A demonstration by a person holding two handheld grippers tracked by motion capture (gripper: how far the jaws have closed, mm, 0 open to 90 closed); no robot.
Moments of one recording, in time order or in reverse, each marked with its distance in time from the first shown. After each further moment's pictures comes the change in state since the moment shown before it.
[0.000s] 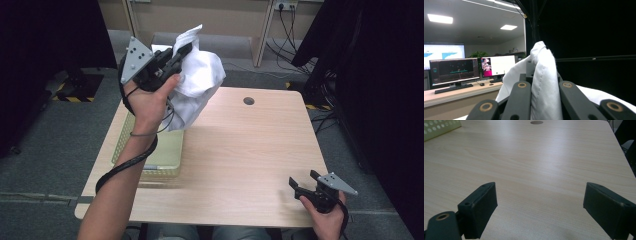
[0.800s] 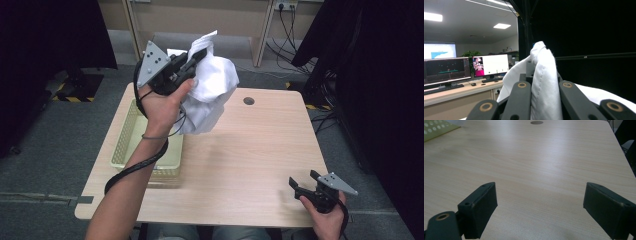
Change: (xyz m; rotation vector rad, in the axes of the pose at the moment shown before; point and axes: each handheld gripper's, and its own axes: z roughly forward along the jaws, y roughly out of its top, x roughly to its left) left arm -0.022 -0.010 0.014 0.013 -0.053 -0.008; right arm 0.000 0.000 0.000 -0.001 0.001 -0.001
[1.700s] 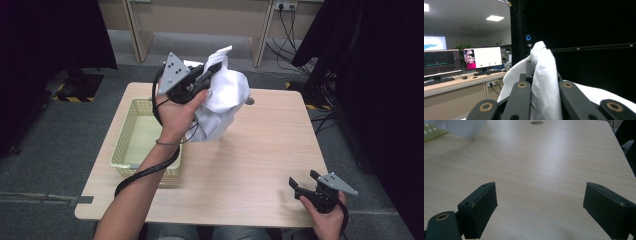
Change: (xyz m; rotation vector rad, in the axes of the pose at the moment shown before) left arm -0.021 -0.027 0.015 0.053 -0.047 -0.017; right arm 0.000 0.000 0.000 -0.001 0.002 -0.001
